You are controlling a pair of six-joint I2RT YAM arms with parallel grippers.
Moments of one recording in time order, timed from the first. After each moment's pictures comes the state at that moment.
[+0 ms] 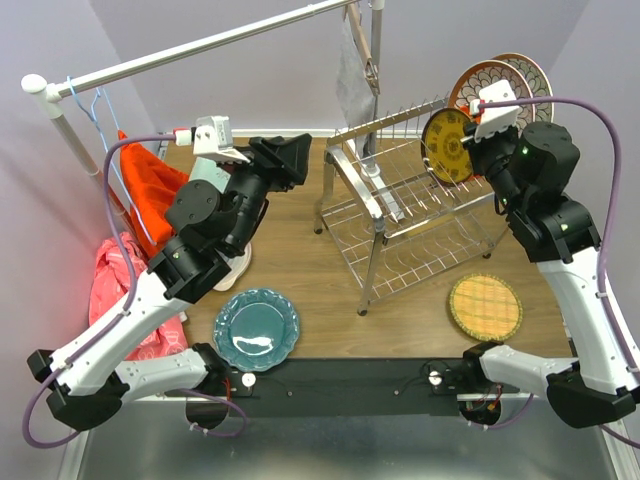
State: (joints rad) left arm -0.87 1.02 1.31 0.02 -0.49 -0.44; right arm 0.39 1.12 1.55 -0.52 0.23 -0.42
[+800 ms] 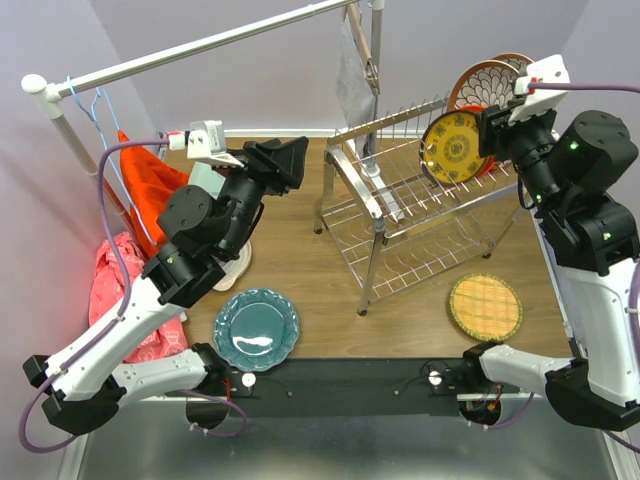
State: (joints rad) left arm -0.86 0.99 1.29 0.02 -0.48 -0.44; right arm 0.39 1.14 1.78 -0.60 0.20 -0.35
